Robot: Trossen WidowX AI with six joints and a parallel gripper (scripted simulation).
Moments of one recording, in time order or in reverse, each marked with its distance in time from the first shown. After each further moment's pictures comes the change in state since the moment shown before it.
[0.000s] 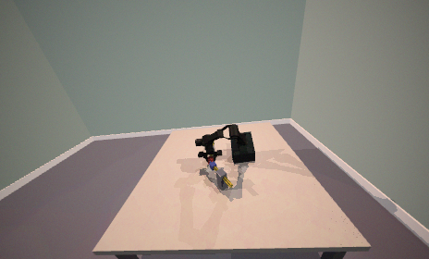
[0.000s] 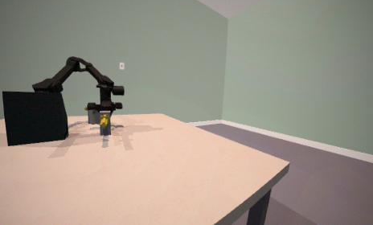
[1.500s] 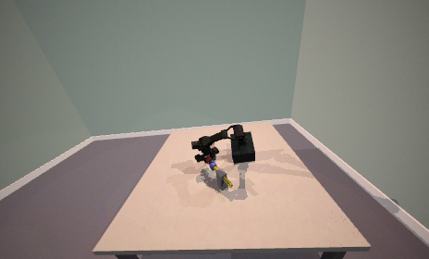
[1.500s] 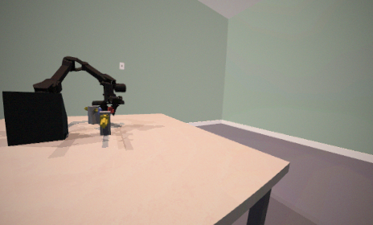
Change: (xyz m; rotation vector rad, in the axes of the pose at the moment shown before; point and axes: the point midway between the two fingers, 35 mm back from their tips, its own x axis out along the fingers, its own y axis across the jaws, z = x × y) arm -0.013 0.023 -0.011 -0.538 -0.321 -0.049
